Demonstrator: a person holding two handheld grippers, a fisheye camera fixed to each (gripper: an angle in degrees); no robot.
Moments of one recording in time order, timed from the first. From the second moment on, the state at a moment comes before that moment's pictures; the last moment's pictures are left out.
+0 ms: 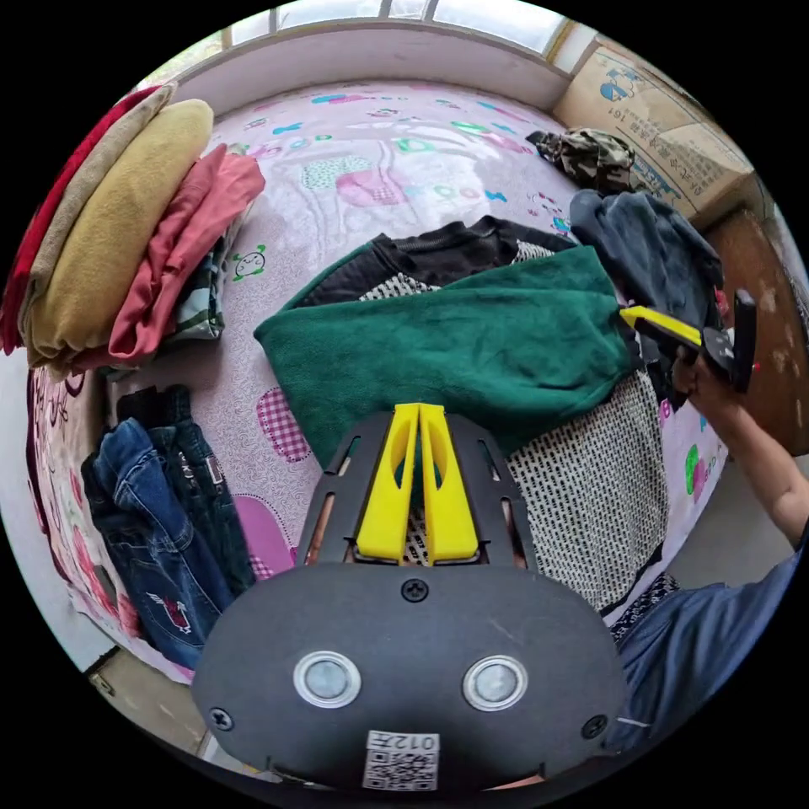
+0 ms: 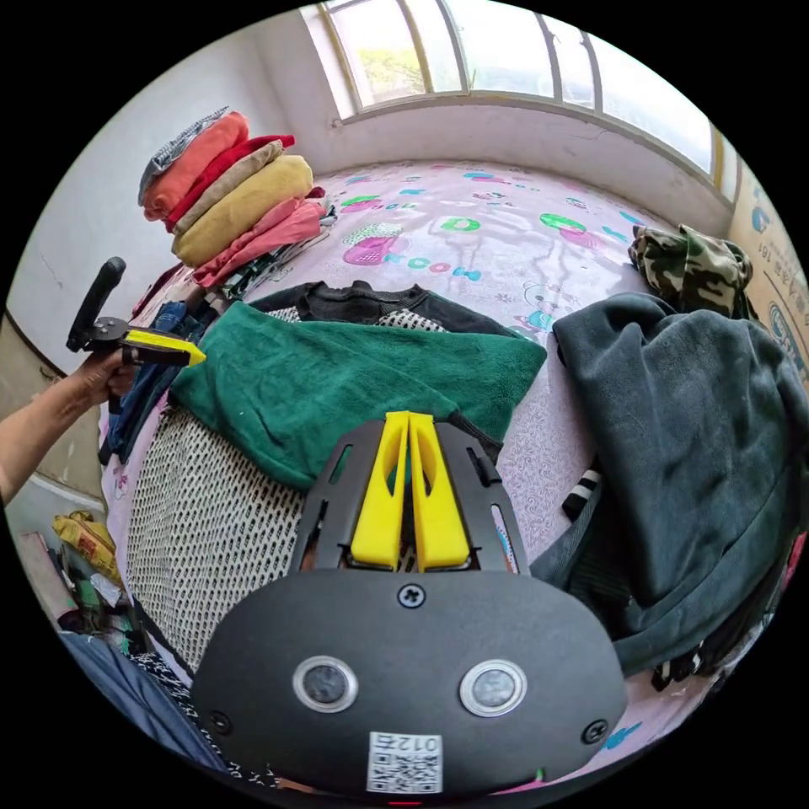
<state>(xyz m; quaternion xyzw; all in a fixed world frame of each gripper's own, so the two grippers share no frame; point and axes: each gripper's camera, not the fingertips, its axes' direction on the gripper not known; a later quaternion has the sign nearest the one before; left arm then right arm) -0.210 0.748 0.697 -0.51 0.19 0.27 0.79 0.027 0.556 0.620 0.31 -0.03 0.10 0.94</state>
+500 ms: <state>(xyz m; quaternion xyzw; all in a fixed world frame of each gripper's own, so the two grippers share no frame) -0.233 0.795 0.672 -0.44 0.16 0.35 0.82 0.002 0.532 0.580 0.29 0.00 0.07 0.95</state>
